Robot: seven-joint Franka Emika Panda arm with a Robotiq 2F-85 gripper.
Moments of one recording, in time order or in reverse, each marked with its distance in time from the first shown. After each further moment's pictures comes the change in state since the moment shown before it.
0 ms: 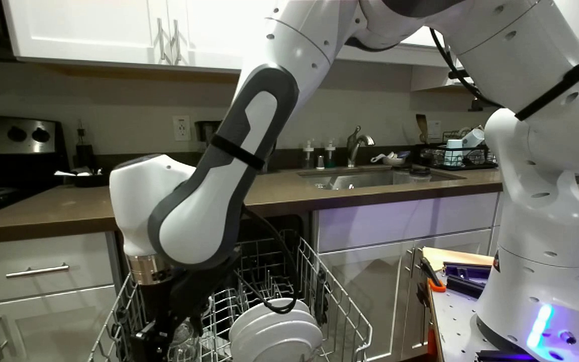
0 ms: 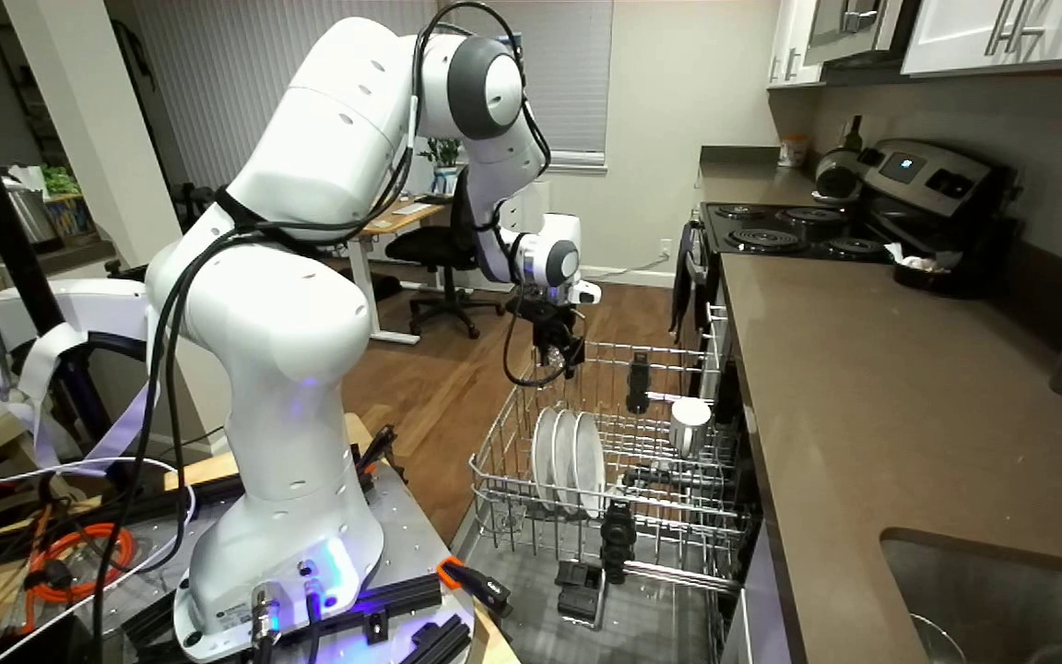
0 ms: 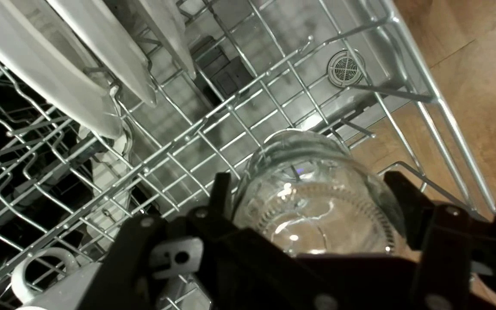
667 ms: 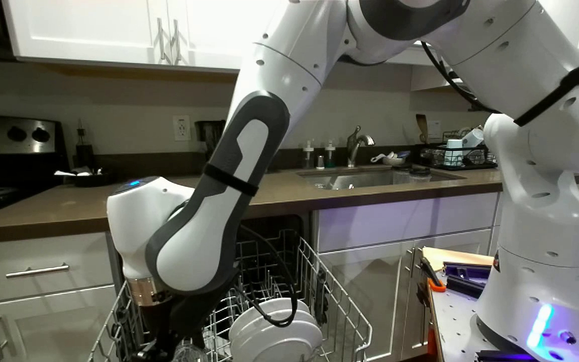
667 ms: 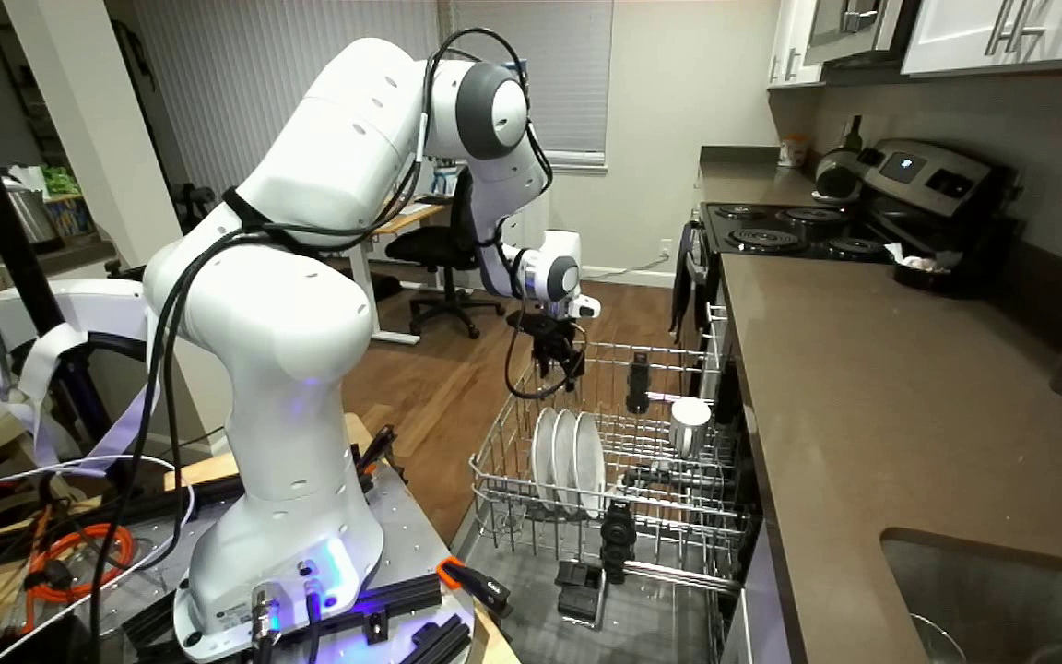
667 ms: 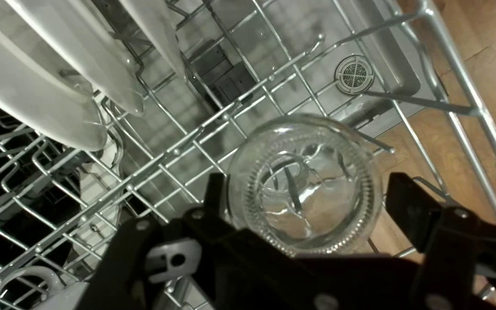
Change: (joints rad) arm 0.020 0.088 -0.019 0.059 0.000 0.006 0.000
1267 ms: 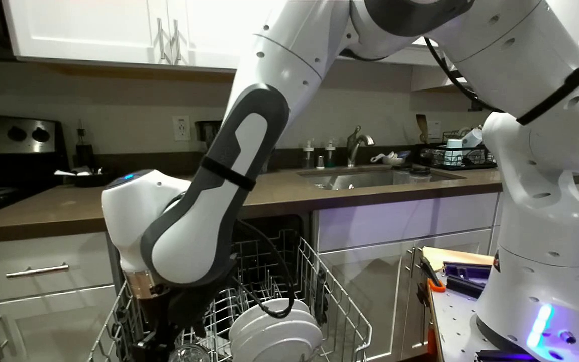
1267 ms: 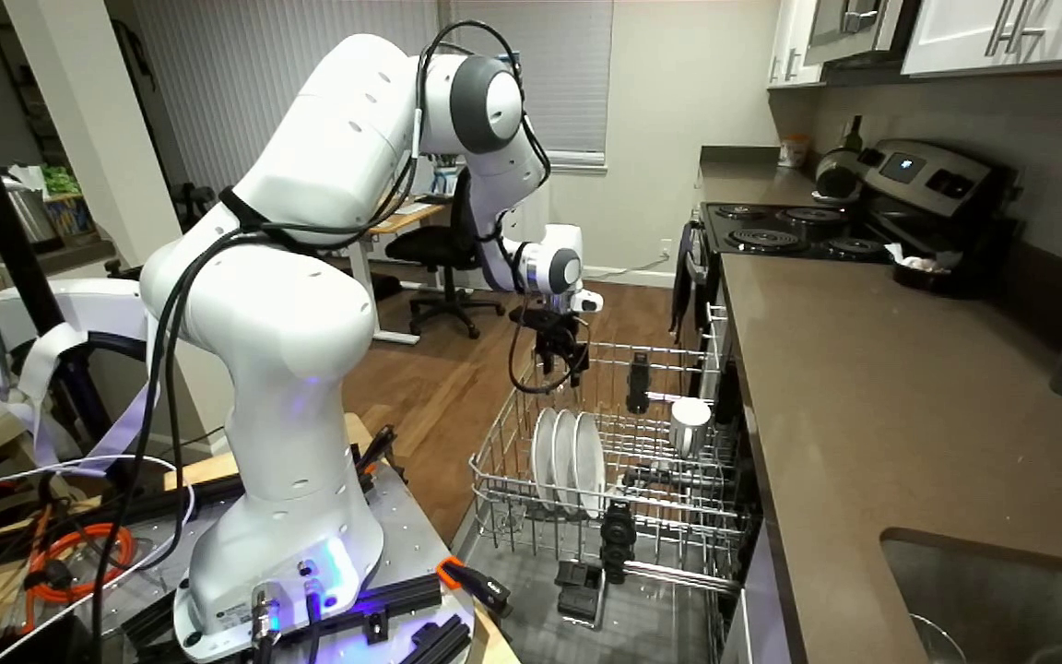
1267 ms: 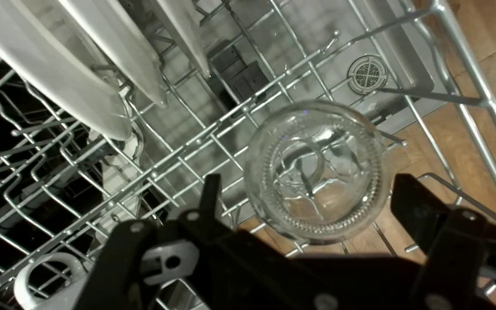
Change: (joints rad) arm 0.031 -0.020 -0.038 0.009 0.000 -0.048 0.000
